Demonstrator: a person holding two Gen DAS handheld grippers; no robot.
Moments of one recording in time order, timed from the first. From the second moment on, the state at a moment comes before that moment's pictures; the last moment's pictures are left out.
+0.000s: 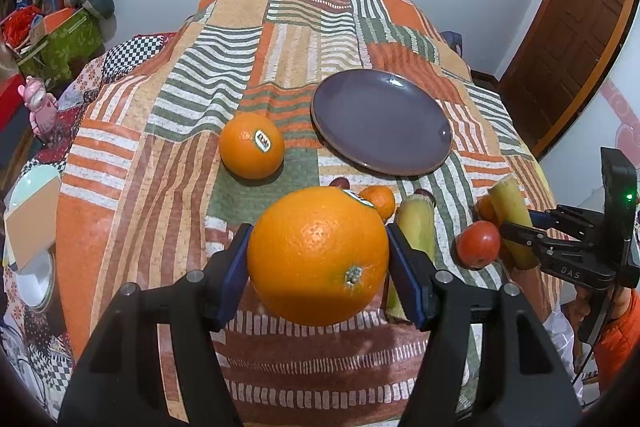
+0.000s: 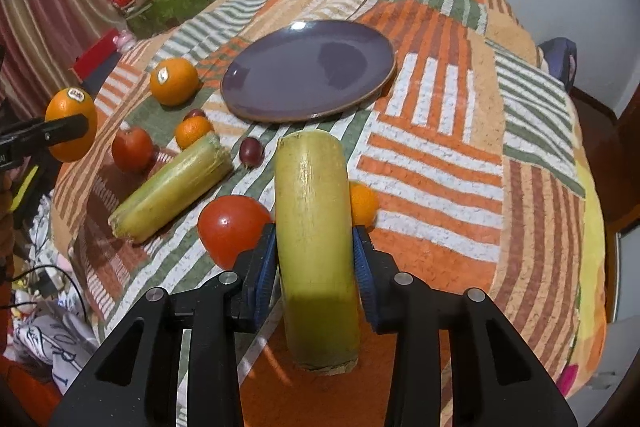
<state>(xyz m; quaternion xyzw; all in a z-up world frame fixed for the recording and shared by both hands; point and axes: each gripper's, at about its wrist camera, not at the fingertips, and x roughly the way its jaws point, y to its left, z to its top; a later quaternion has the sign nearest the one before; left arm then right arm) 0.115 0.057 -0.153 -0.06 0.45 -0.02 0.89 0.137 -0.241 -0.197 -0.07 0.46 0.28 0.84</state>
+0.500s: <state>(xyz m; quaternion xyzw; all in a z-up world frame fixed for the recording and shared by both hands) 0.168 0.044 -0.127 -0.06 0.41 -0.04 0.91 0.166 -0.237 -0.131 -0.04 0.36 0.28 0.89</state>
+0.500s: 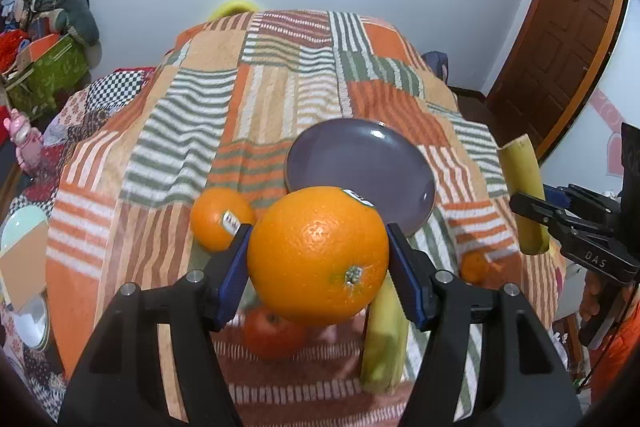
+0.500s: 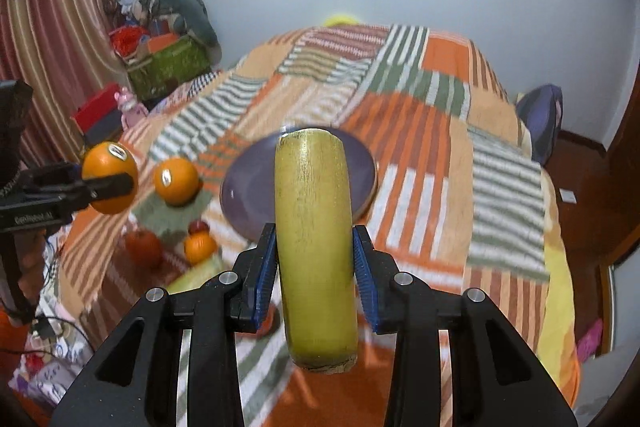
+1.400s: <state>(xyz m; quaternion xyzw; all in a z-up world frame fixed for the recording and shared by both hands) 0.309 0.028 -0.172 -0.03 0.47 -0.06 0.88 0.278 -0.175 -0.164 -0.06 0.40 0.28 0.87</state>
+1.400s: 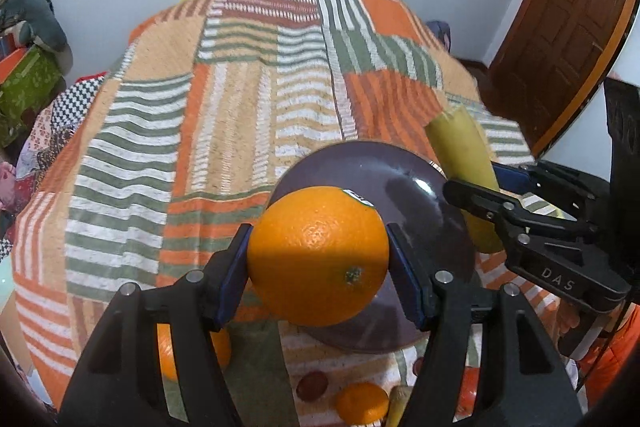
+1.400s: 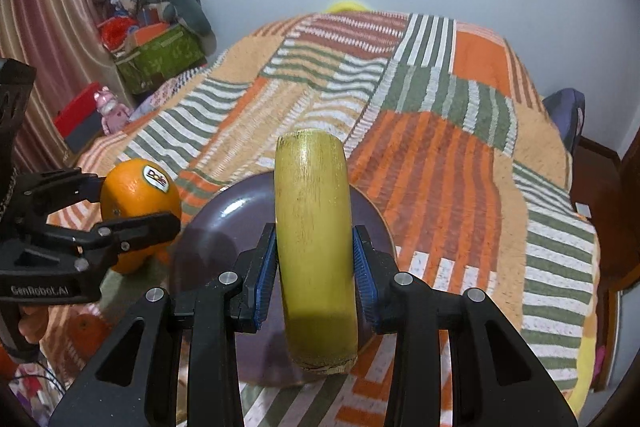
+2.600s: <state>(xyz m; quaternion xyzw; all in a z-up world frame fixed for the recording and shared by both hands) 0.362 0.029 -0.218 -0.03 0.53 -0.08 0.84 0.306 -0.153 -0.207 -0.10 0.45 0.29 0.84</state>
